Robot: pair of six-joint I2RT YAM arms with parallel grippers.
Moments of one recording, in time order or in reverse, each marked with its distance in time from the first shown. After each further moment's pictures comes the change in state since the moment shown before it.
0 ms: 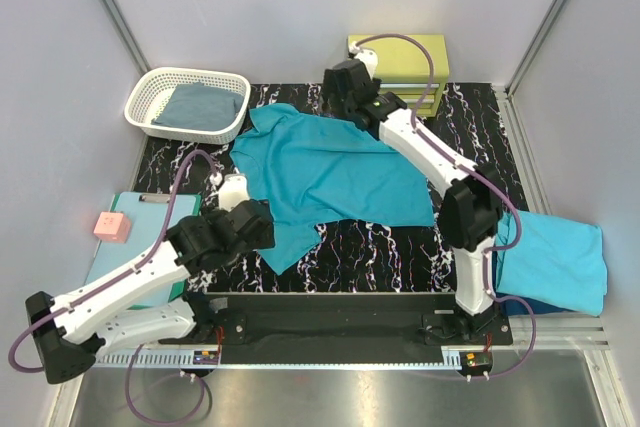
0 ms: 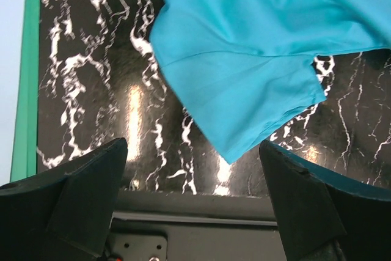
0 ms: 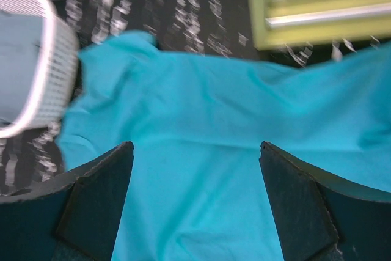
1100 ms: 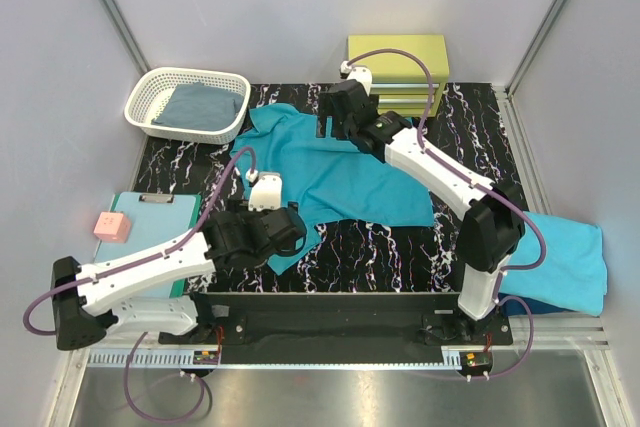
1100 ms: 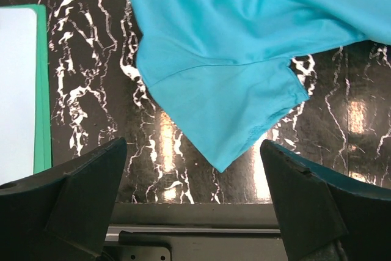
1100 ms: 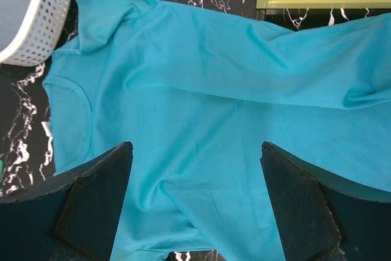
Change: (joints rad) left arm -0.192 0.174 0.118 -0.027 -0.164 -0.004; right arm 0.093 -0.155 -0.174 0.005 0.027 -0.064
